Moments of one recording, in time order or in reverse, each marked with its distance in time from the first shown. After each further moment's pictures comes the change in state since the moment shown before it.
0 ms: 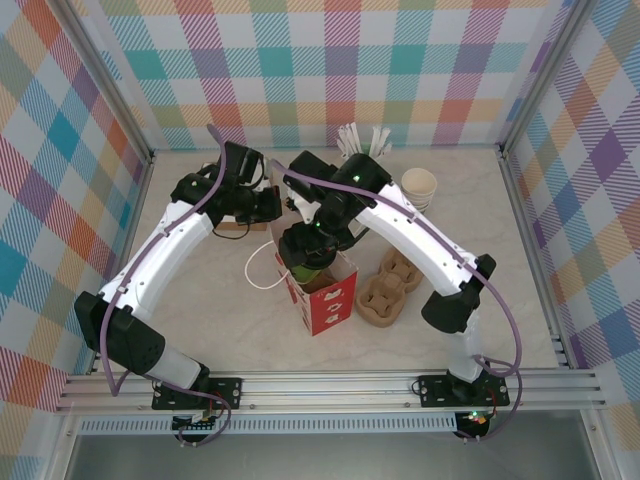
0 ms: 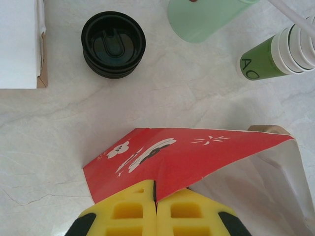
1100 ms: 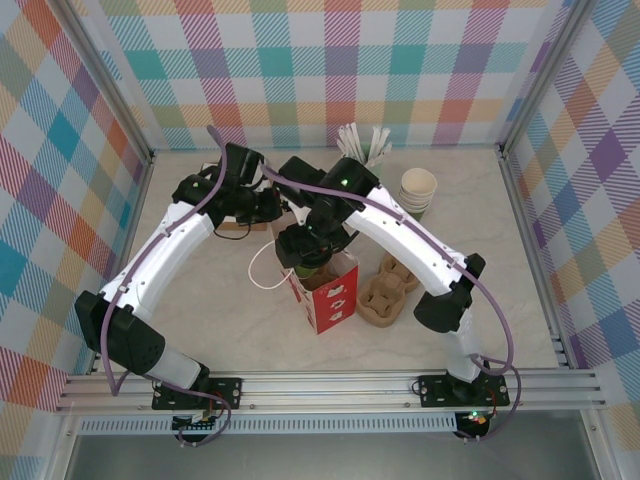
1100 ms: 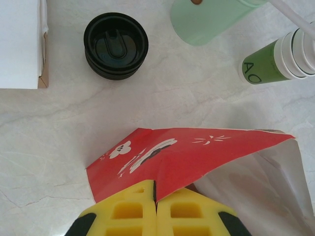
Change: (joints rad) left arm 0.000 -0.001 -0.019 0.022 -0.009 -0.016; right arm 0.029 0.049 0.026 0.000 0.126 0.001
